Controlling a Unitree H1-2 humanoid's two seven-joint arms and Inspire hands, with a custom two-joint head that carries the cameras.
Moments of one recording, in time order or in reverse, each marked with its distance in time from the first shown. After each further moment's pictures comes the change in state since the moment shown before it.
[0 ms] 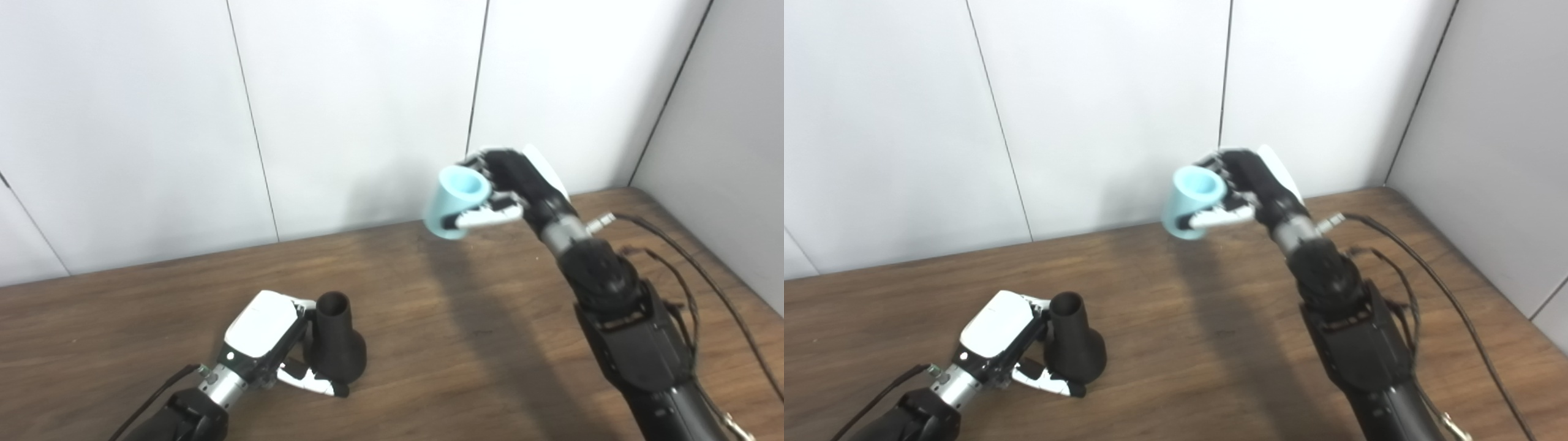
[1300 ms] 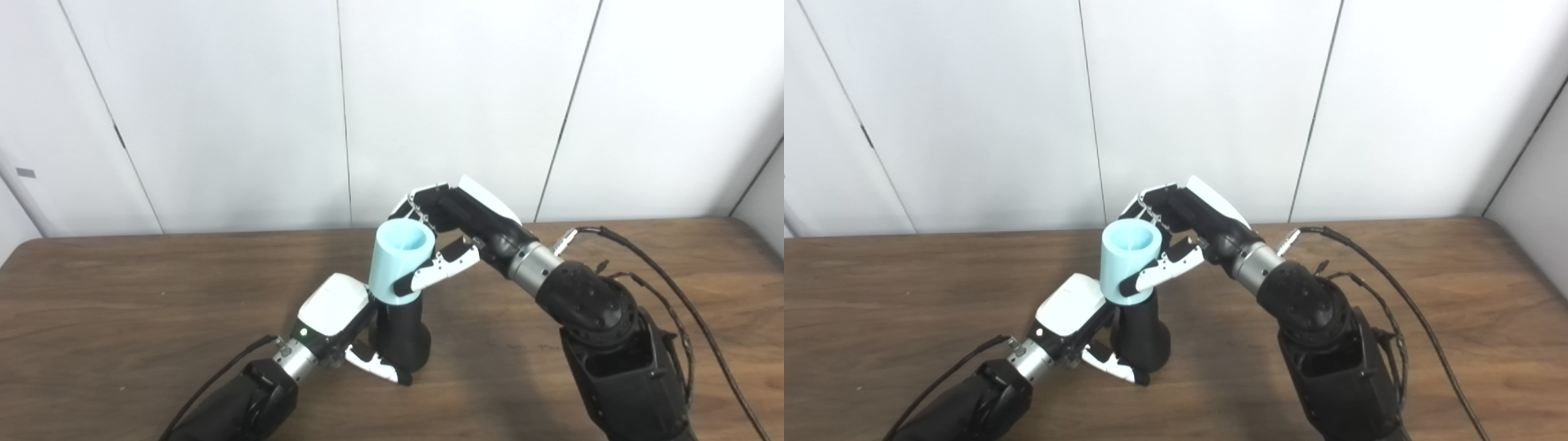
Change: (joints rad) left arm 0.027 -0.046 0.028 -0.063 0.012 0.095 -0.061; right arm 0.001 0.184 0.114 -0.100 -0.153 0.018 0.329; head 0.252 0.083
